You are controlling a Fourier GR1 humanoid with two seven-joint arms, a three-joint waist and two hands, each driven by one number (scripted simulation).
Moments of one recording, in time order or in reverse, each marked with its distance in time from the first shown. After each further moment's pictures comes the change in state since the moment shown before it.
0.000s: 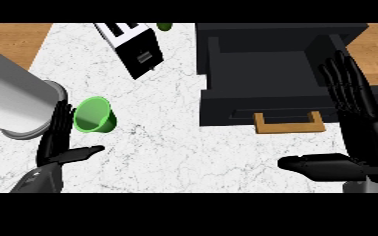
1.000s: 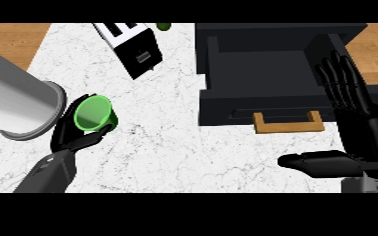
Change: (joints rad) left arm -0.065 -0.050 0.005 -0.026 0.029 -0.147 0.043; right arm -0.009 -0.001 -0.010 0.039 -0.020 0.020 -0.012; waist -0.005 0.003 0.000
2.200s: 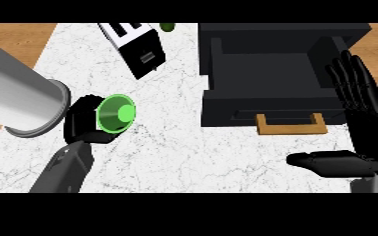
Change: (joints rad) left arm 0.008 -0.106 0.022 -0.178 0.076 0.022 -0.062; right arm 0.008 -0.025 -0.038 -0.007 -0.003 0.006 0.014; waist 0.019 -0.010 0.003
